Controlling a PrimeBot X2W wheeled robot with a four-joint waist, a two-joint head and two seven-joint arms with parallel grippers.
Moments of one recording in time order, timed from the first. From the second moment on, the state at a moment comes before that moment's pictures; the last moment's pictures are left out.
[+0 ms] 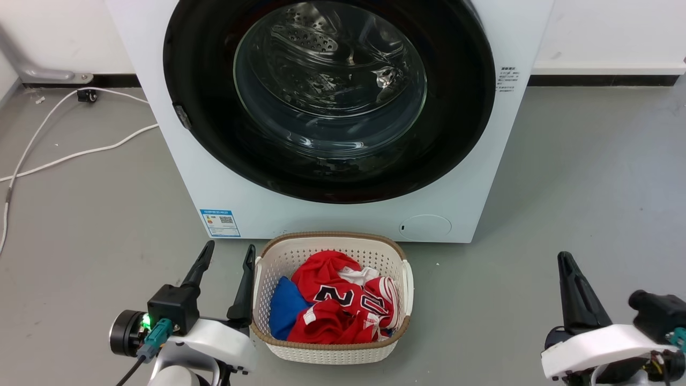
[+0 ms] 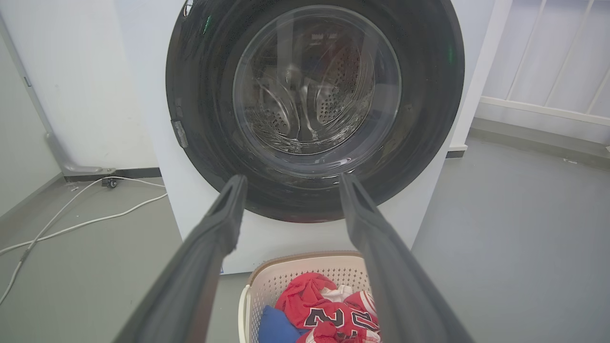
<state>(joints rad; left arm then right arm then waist) -0.12 0.10 -0.08 0.27 -0.14 -0.12 -0.26 0.00 -0.05 -0.04 0.10 0.30 0.13 -0.14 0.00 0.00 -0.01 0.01</state>
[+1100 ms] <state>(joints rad) -0.18 0.09 -0.07 0.23 -0.13 -0.13 -0.26 -0.51 -0.34 -0.11 0.55 1.95 0.13 0.17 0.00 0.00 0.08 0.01</state>
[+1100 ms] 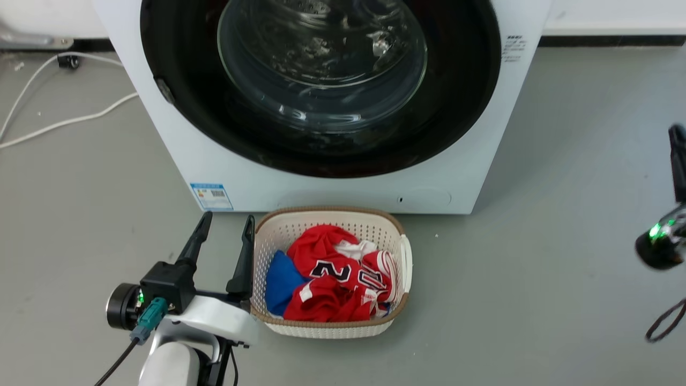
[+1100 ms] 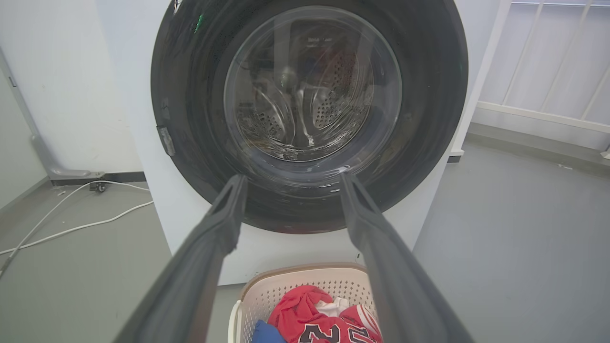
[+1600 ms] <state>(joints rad) -0.29 0.08 -0.11 0.09 -0.13 -0.13 -0.26 -1.11 -0.57 0.29 0.89 1.83 0.13 0.43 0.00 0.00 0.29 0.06</state>
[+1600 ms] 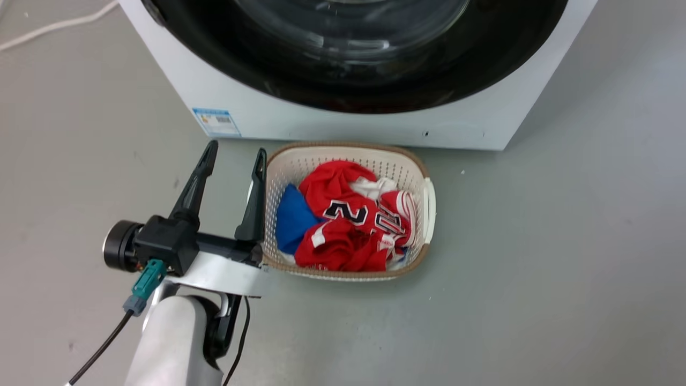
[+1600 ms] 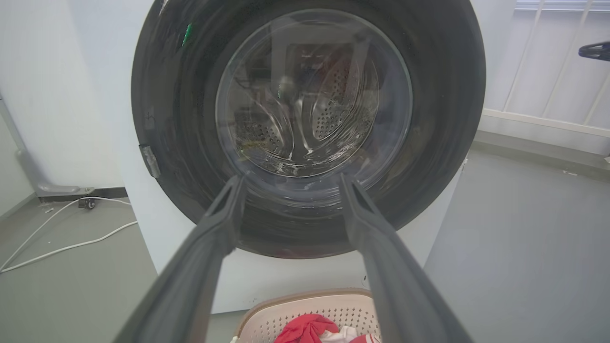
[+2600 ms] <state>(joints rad) -0.40 0.05 -0.16 0.05 -0.13 -0.13 -0.26 -1.51 -0.48 0.52 1.06 1.69 0.13 0.54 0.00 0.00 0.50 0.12</state>
